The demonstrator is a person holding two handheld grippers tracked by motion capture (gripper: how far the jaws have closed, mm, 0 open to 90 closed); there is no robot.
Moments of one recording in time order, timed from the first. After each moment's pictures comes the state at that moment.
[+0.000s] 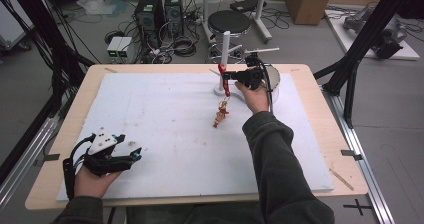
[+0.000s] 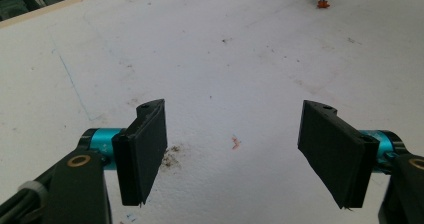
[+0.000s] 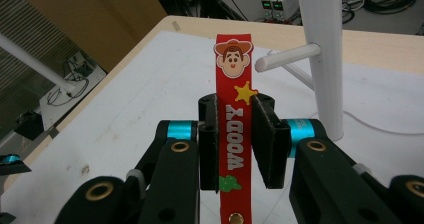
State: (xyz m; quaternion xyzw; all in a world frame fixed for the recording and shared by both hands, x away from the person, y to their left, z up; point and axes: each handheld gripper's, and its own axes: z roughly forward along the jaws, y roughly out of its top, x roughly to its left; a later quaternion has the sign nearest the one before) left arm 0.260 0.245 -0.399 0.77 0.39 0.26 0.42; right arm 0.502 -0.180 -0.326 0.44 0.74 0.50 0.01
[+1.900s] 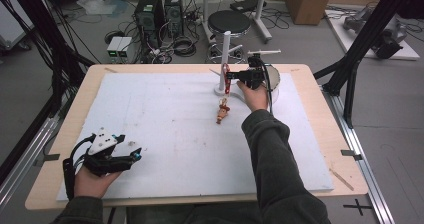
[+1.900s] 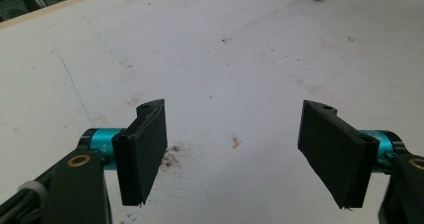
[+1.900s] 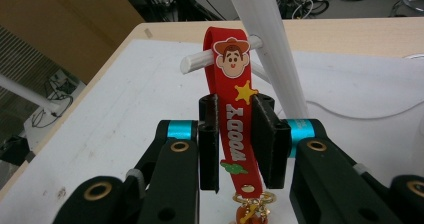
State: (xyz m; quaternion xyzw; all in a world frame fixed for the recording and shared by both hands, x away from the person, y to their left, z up) left arm 0.260 0.245 -0.399 0.78 0.39 0.26 0.42; right arm 0.517 -0.188 -0.342 0.49 0.72 0.49 0.02
